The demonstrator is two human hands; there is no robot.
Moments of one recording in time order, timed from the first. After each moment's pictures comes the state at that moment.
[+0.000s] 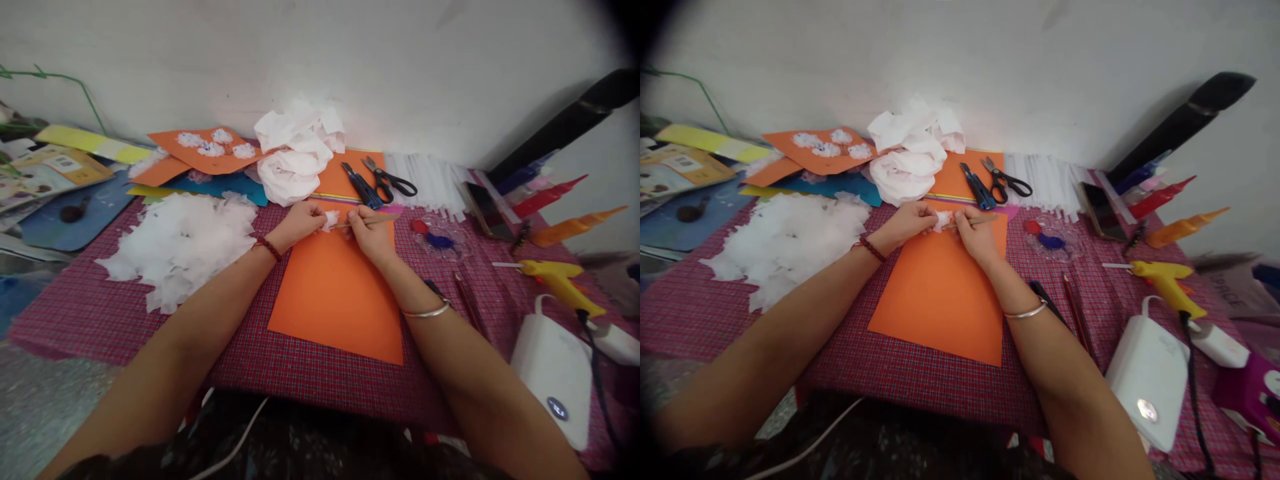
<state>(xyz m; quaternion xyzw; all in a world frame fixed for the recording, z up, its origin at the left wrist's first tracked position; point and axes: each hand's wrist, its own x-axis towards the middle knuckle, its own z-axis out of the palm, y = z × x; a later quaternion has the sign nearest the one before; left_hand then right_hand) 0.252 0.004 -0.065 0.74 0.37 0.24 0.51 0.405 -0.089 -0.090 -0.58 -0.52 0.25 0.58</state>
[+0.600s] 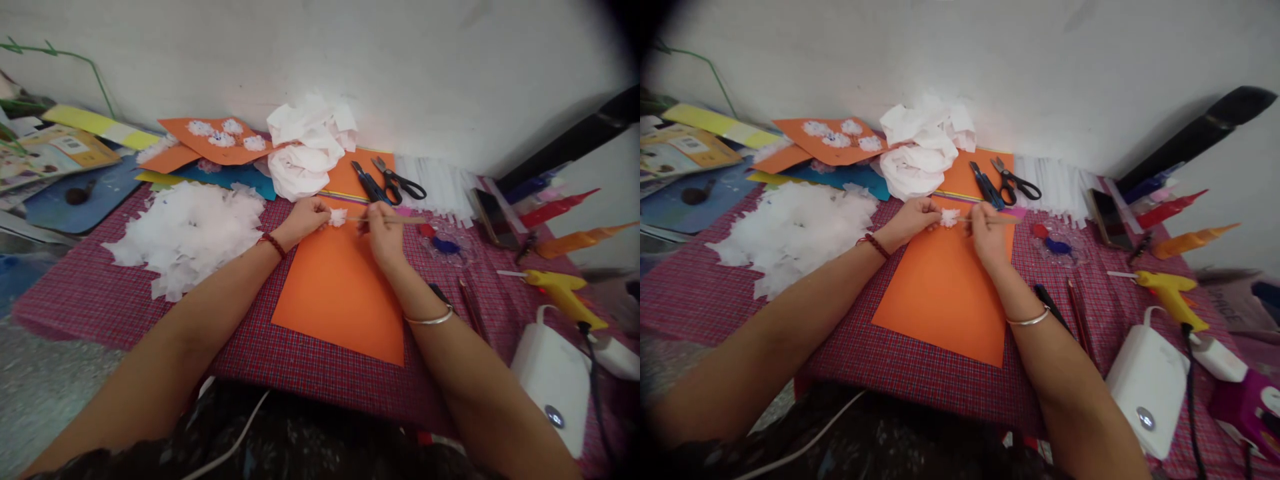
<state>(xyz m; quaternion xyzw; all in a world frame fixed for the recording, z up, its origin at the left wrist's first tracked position) 0.249 -0.003 -0.063 0.66 0.37 0.29 0.58 0.399 -0.094 -0.082 -0.60 -0.51 0.19 0.59</state>
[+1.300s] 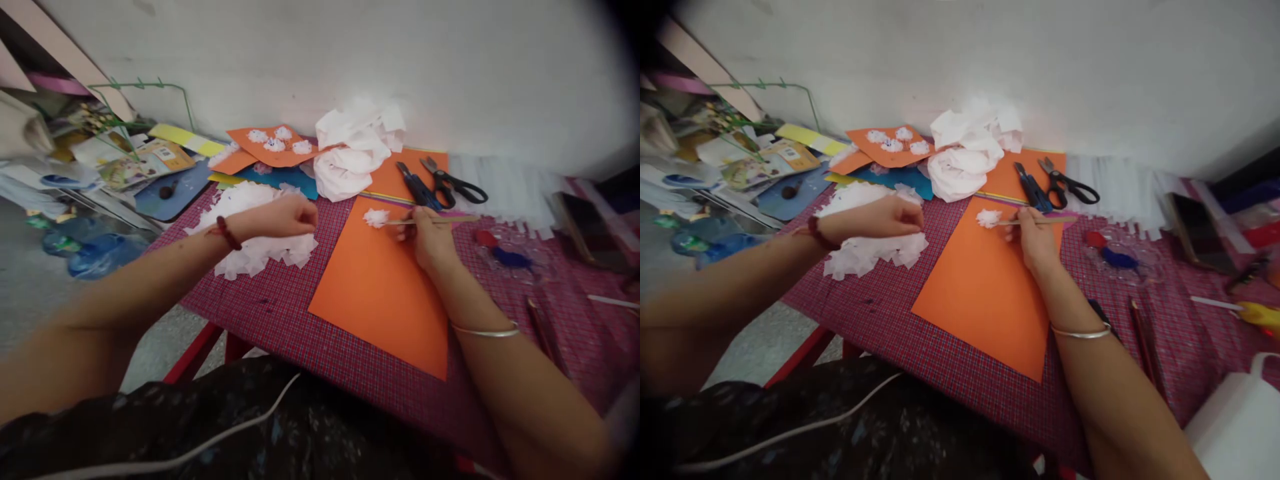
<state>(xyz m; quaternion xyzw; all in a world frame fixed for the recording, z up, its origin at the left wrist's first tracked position) 0.121 -0.002 0.012 0.88 0.33 0.05 0.34 0.409 -0.084 -0.092 -0.56 -0.38 0.35 0.65</state>
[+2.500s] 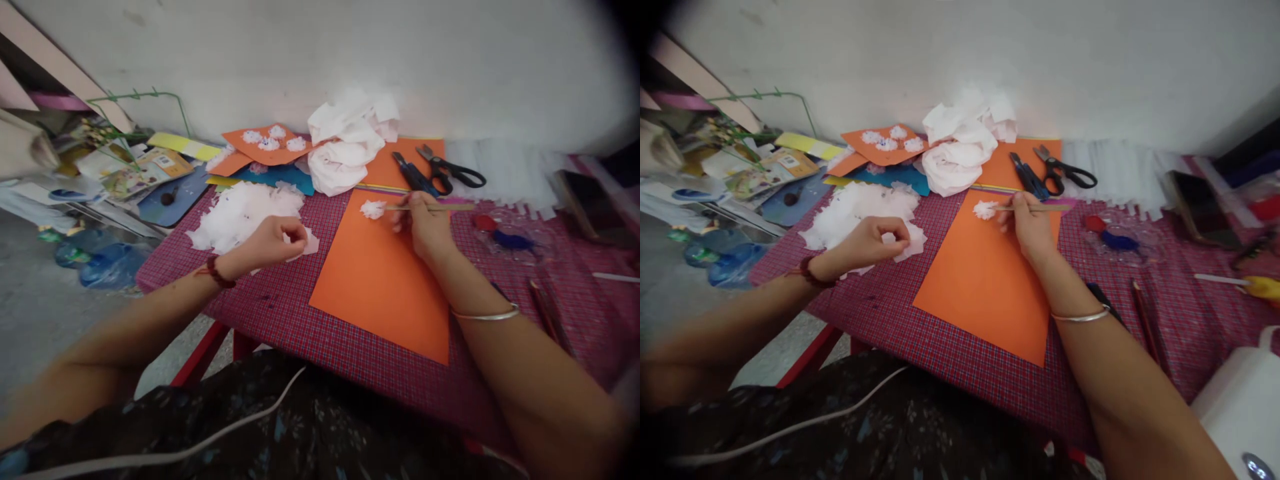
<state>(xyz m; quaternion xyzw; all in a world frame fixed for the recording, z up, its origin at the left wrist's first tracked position) 0.099 -0.051 -0.012 0.87 0.36 0.15 0.31 0.400 -0.089 -0.085 -0.54 -0.44 0.31 0.65</state>
